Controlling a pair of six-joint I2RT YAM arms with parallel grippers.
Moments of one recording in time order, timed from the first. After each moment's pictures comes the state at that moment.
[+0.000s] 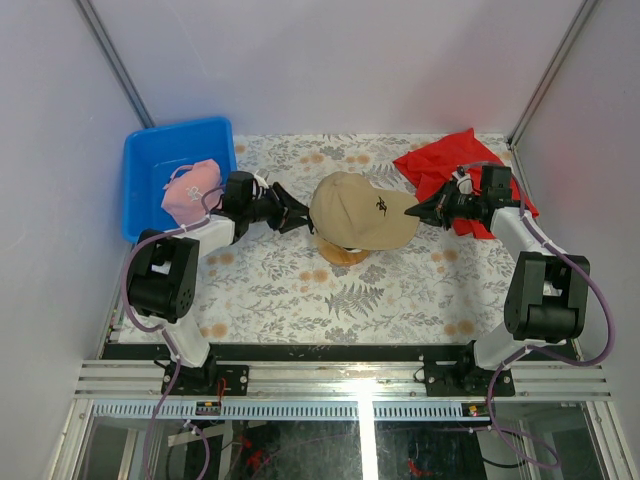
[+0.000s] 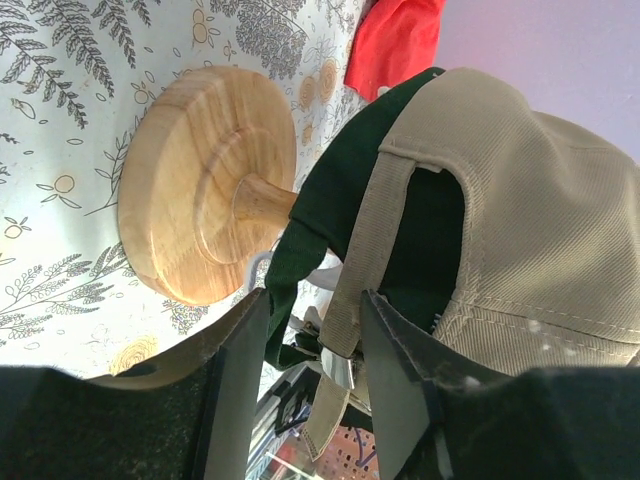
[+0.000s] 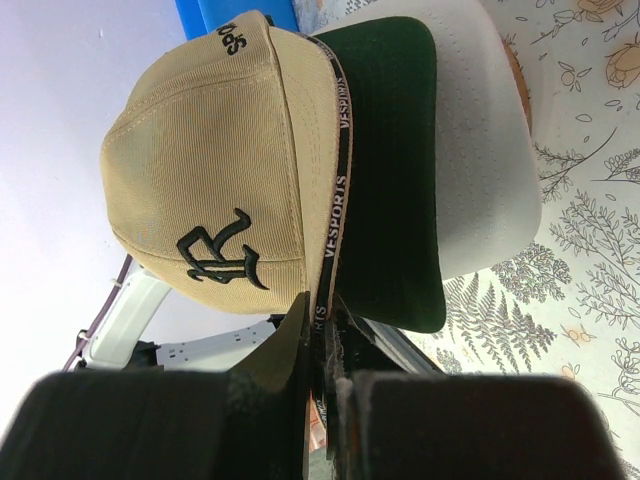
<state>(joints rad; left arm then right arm) -0.21 1.75 0.98 0.20 0.73 -1.12 -0.09 1.59 1.05 -0.31 -1.01 0.78</state>
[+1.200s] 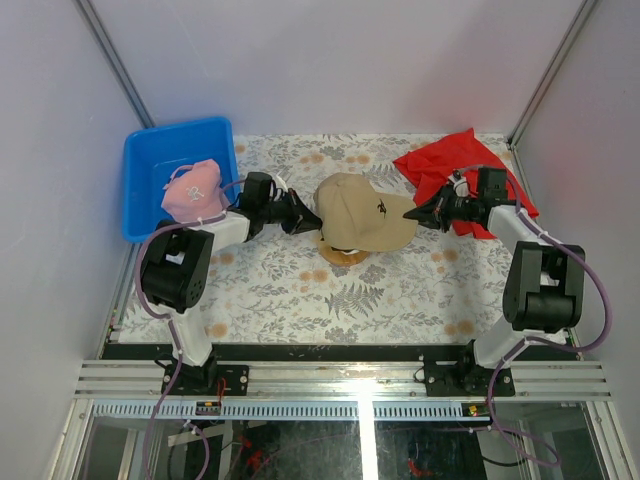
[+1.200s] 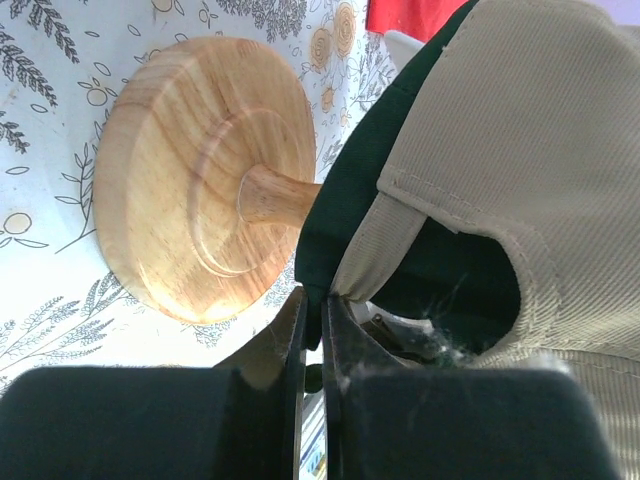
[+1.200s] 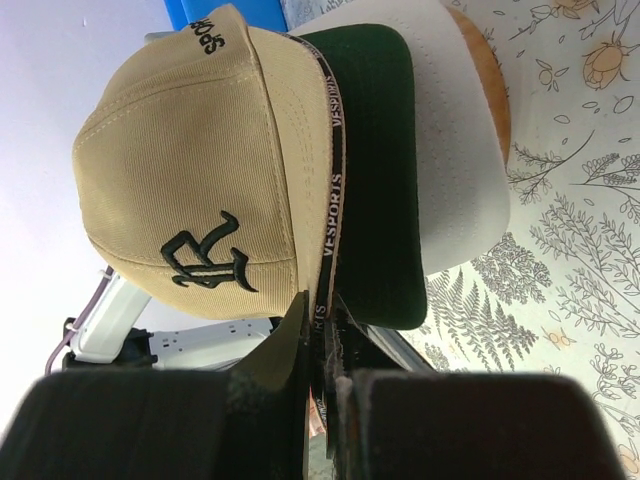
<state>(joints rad) -0.29 1.85 1.04 0.19 0.74 -0.96 -0.09 1.65 1.04 -0.31 -1.02 0.74</state>
